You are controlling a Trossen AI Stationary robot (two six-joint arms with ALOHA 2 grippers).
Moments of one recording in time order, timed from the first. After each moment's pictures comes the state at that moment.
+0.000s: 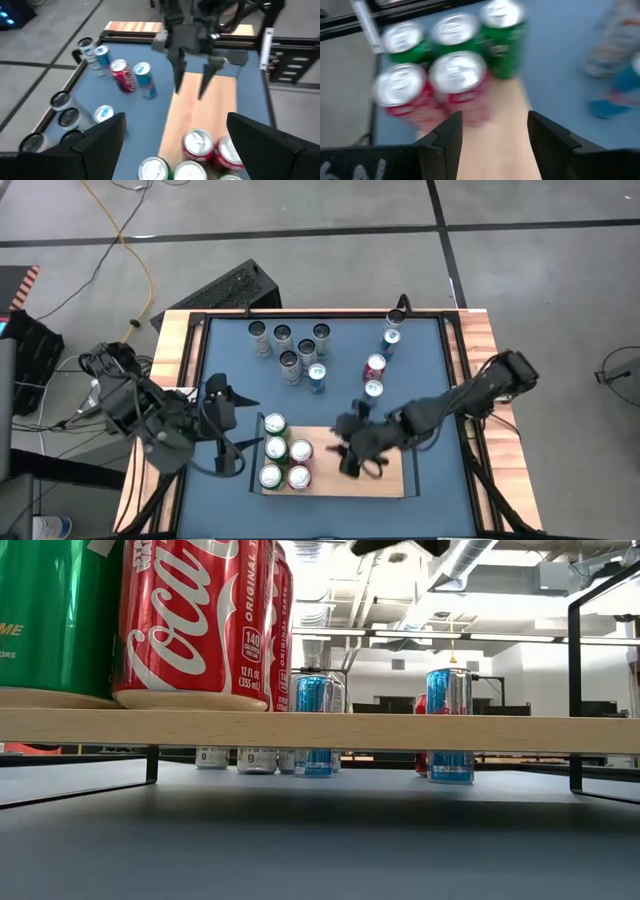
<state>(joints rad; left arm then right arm) -0.71 1.44 1.87 -1.13 -0.80 -0.49 0.41 1.63 1.43 -0.56 0.40 0.54</state>
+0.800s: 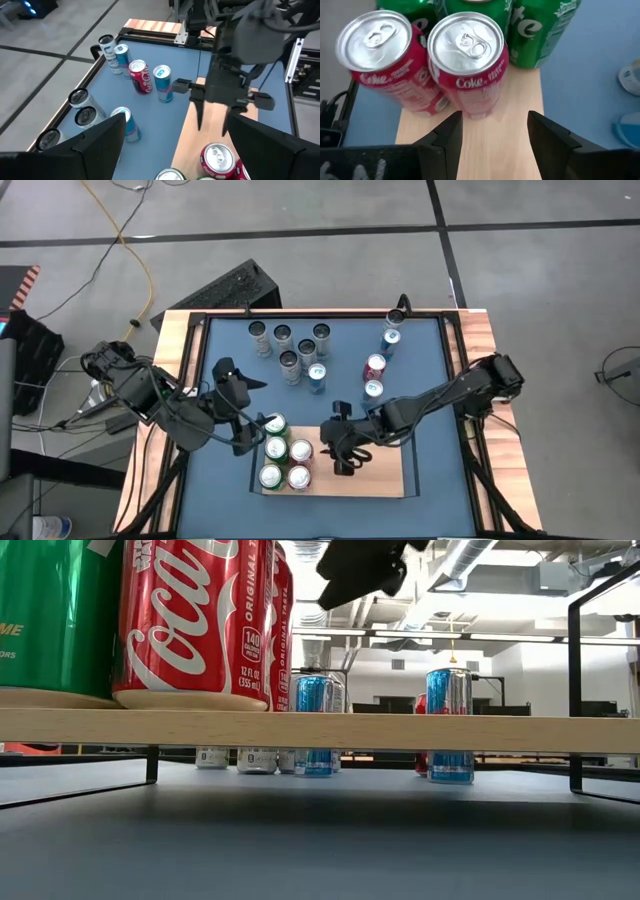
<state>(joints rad) -0.58 1.44 1.87 -1.11 -0.78 -0.48 0.35 1.77 1.43 -0.47 0.20 0.28</state>
